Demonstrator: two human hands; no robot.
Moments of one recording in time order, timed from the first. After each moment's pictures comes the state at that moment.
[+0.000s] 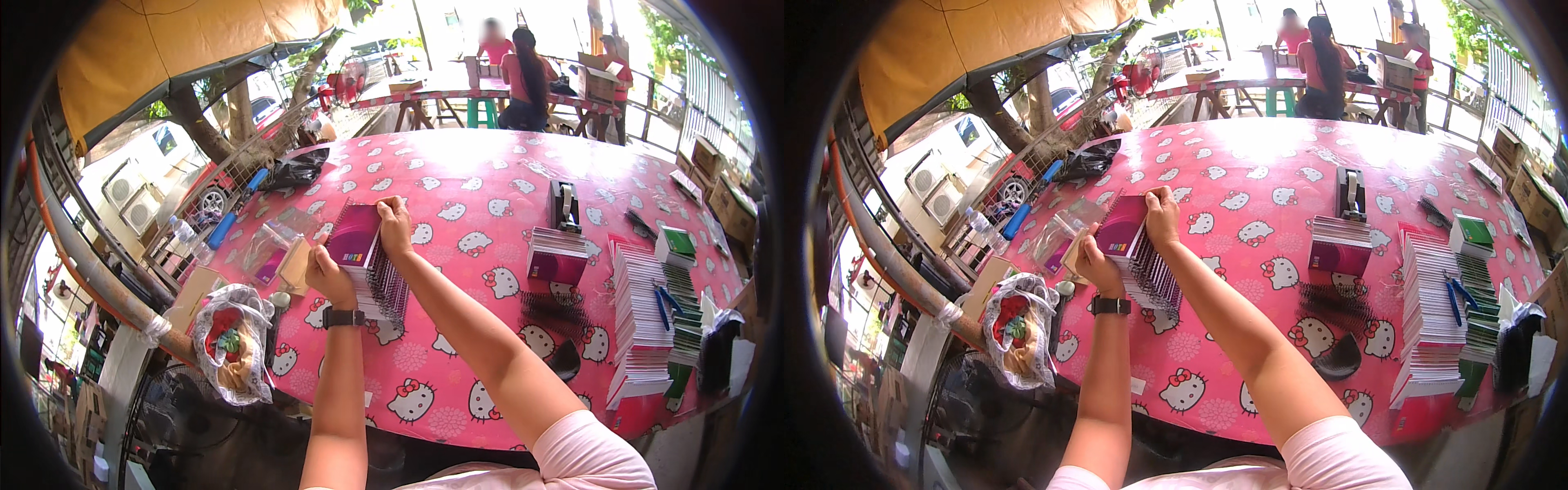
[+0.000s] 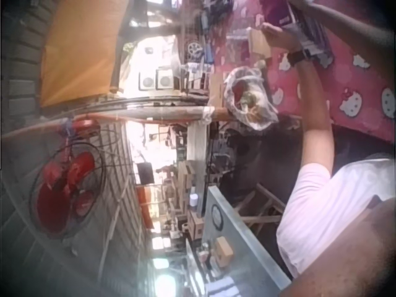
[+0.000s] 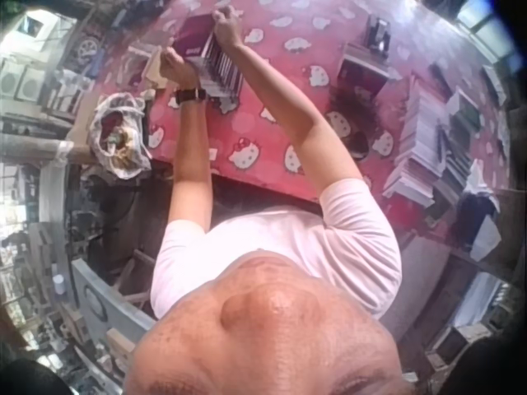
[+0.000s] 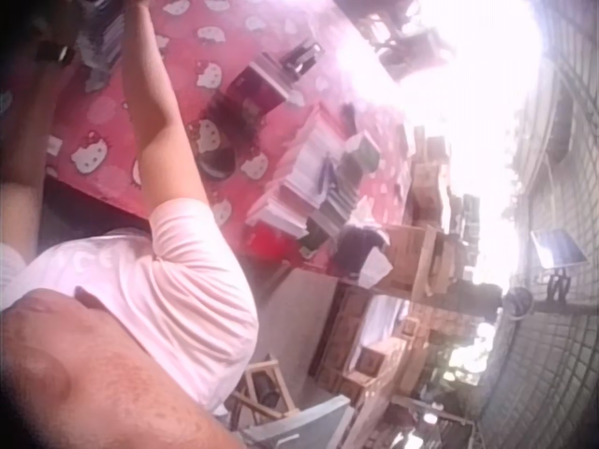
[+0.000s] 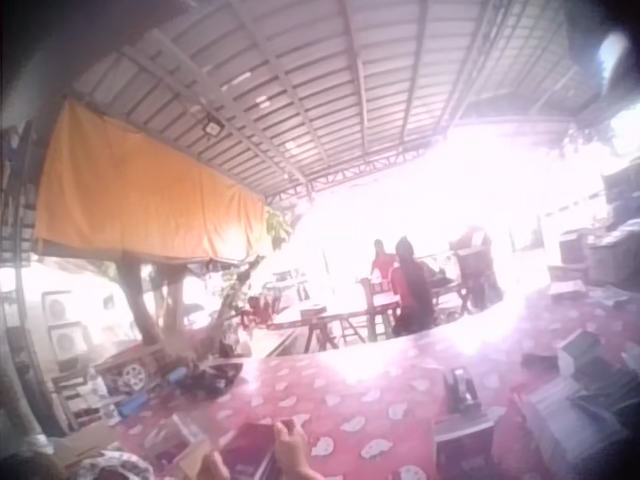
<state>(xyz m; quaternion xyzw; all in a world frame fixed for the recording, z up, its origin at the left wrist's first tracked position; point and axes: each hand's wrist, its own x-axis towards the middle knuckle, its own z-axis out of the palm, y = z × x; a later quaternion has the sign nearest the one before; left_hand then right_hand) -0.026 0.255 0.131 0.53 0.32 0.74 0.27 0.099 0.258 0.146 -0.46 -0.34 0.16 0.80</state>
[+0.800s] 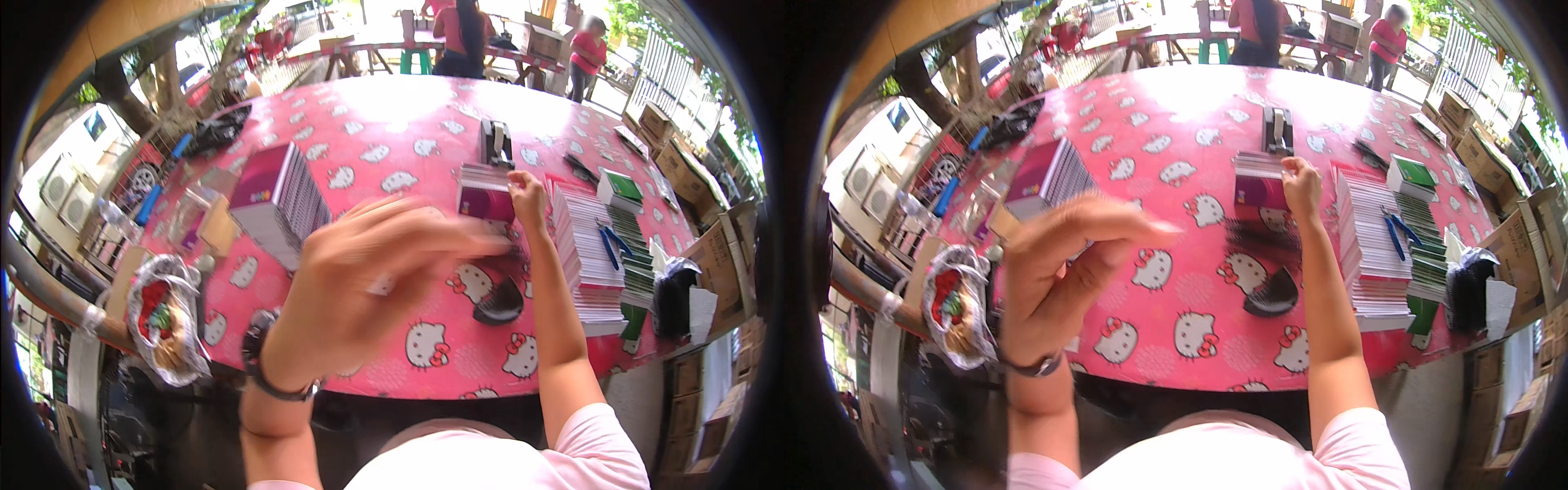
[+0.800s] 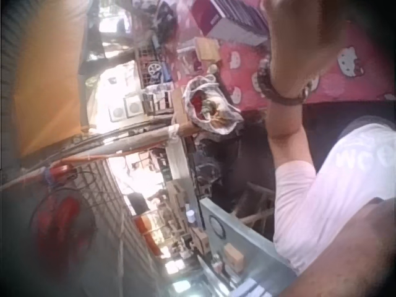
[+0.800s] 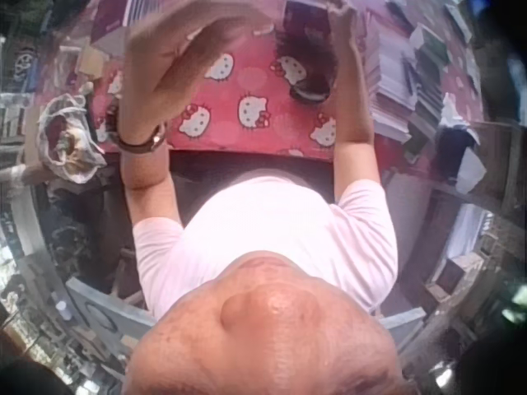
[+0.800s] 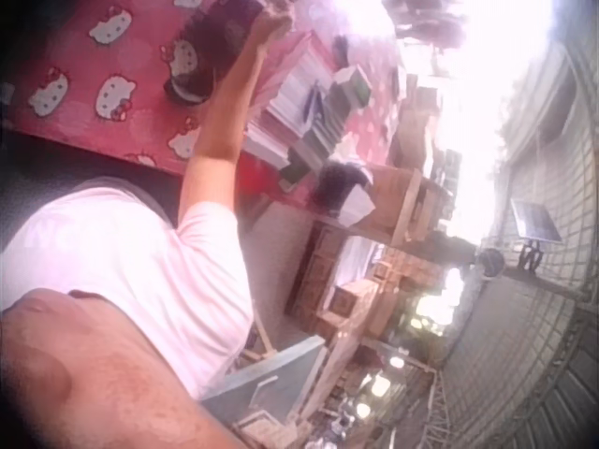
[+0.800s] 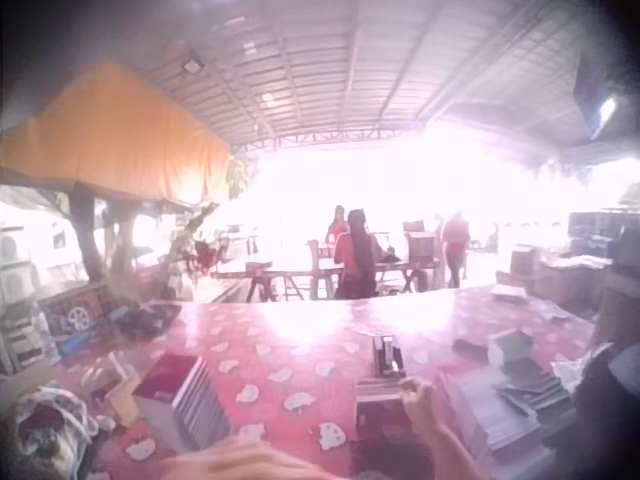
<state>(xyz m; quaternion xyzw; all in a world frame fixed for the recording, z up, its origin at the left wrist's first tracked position) -0.018 0.027 0.277 0.85 -0.07 0.38 0.36 0.326 -0.023 0.083 -0.79 -0.33 -0.16 0.49</state>
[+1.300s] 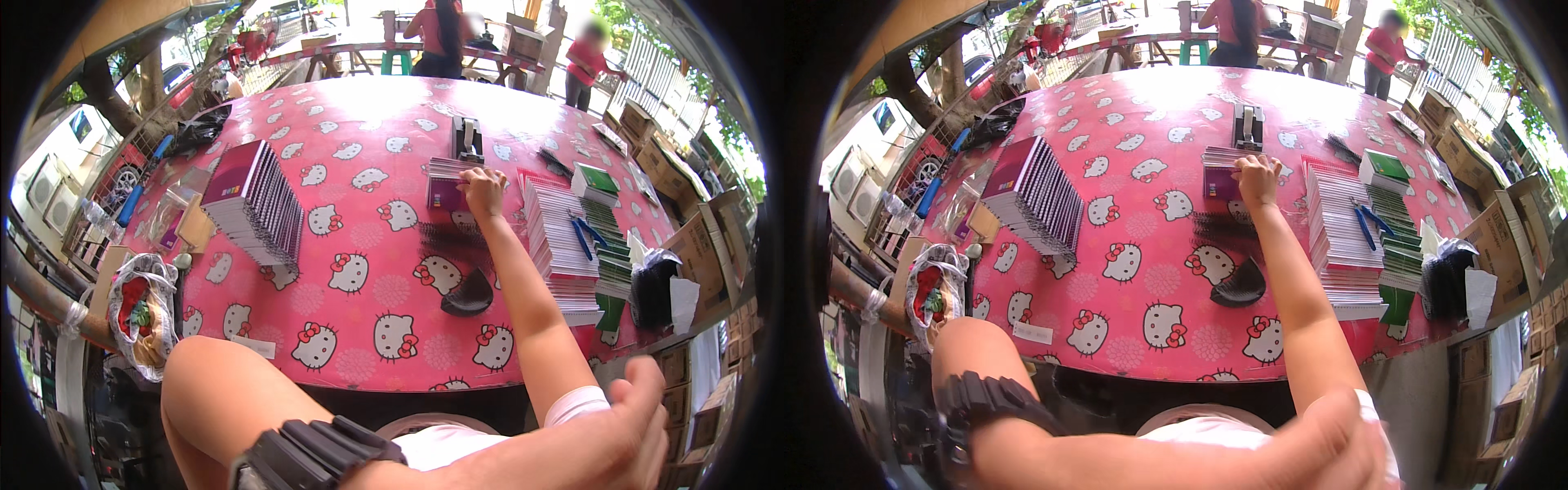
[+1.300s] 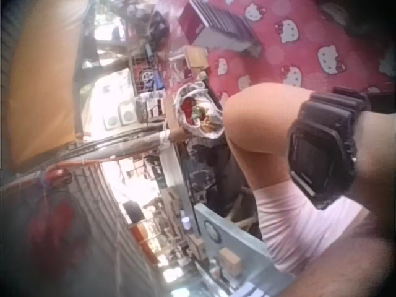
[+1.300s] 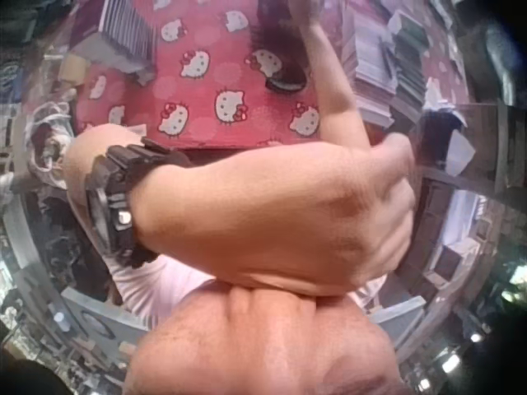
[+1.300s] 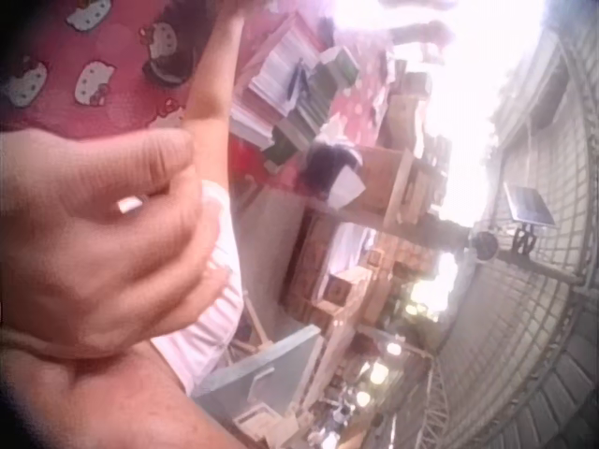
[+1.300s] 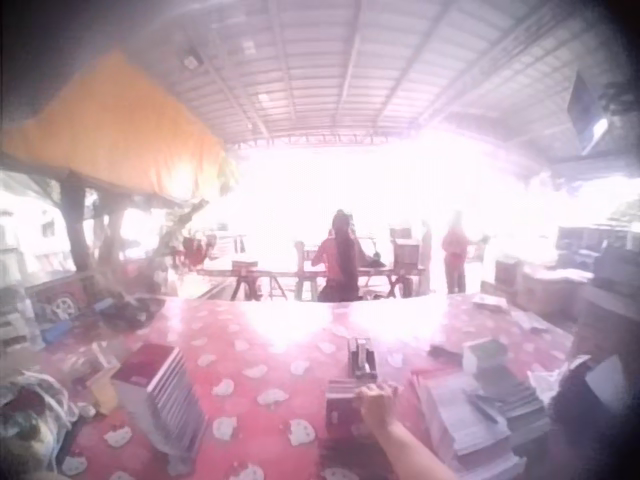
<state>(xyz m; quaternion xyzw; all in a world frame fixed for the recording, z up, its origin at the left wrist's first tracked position) -0.036 -0.086 0.371 0.90 -0.41 0.12 -0.05 0.348 0.004 0.061 -0.81 -0.45 -0.28 0.26</state>
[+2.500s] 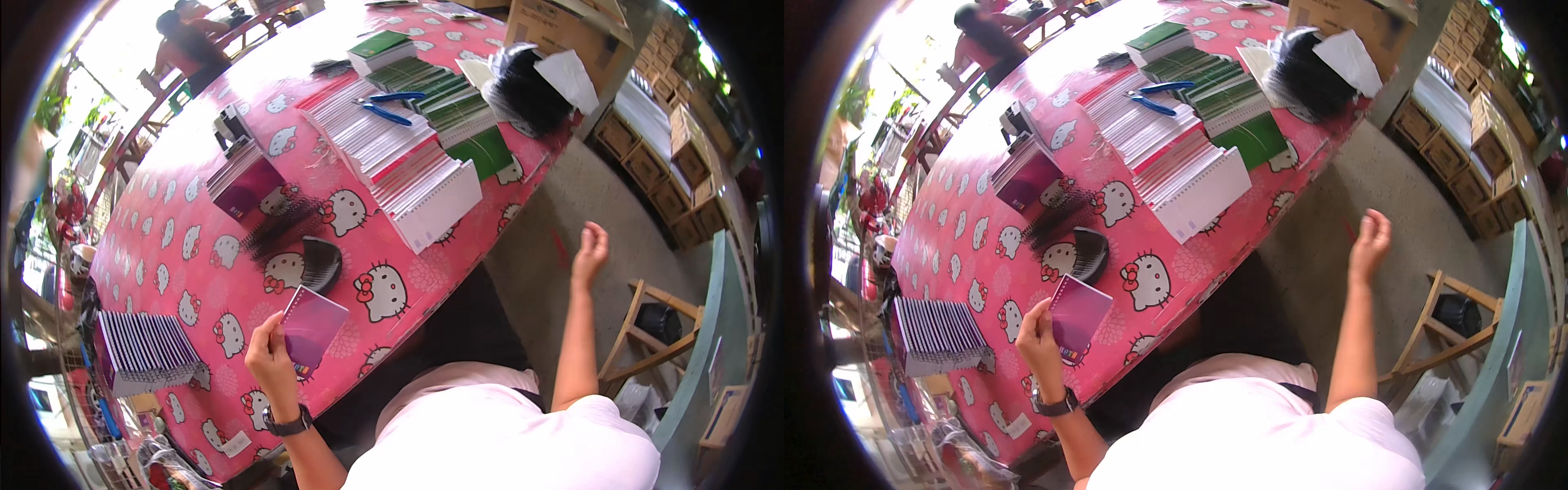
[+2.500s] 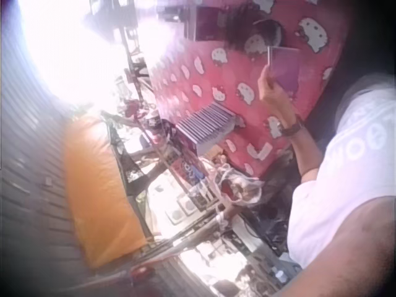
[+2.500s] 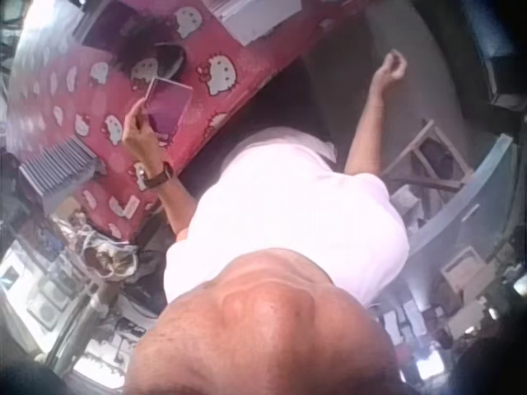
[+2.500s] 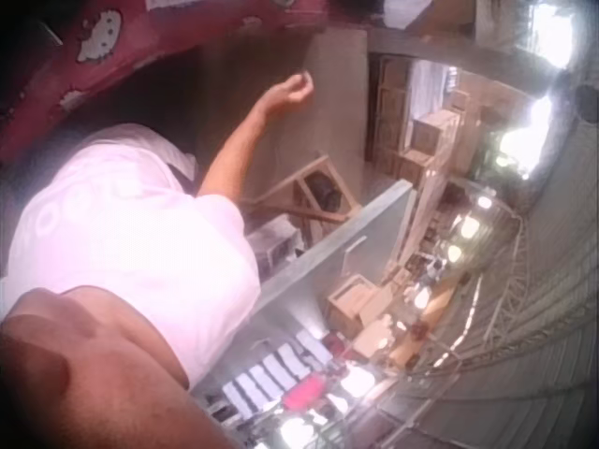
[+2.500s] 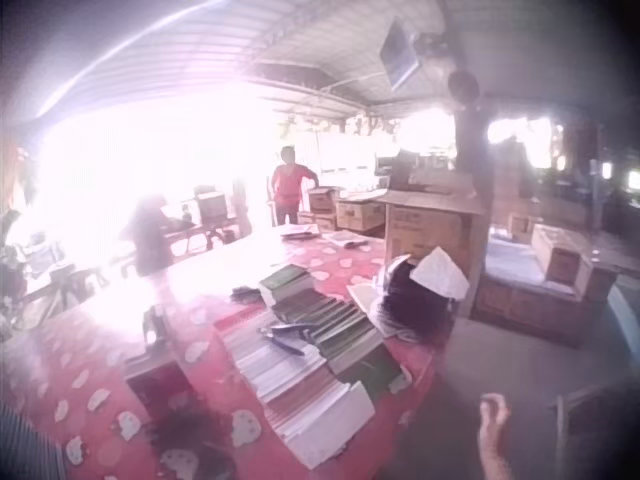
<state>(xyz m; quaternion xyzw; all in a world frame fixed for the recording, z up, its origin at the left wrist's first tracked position) 0.036 -0.035 0.072 0.88 0.17 0.24 0.38 0.168 -0.542 -0.058 -0.78 0.19 -0.41 0.43</state>
